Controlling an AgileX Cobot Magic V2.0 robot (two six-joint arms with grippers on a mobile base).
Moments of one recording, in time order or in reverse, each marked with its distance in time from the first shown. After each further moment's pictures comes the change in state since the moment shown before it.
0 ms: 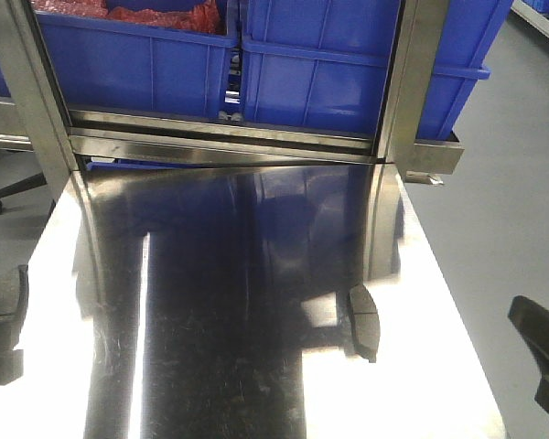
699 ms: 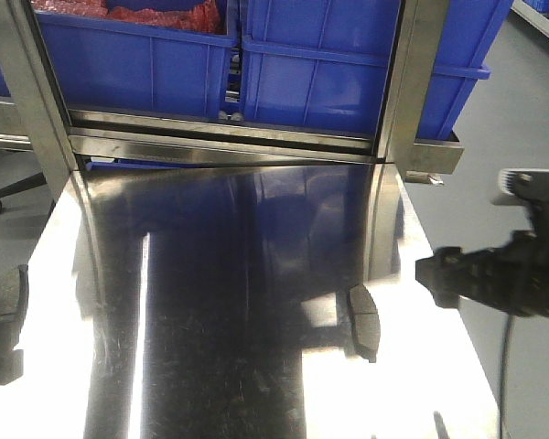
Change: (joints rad) left arm 0.000 0.000 0.000 0.000 0.000 0.000; right arm 0.011 0.718 -0.330 0.003 0.073 0.057
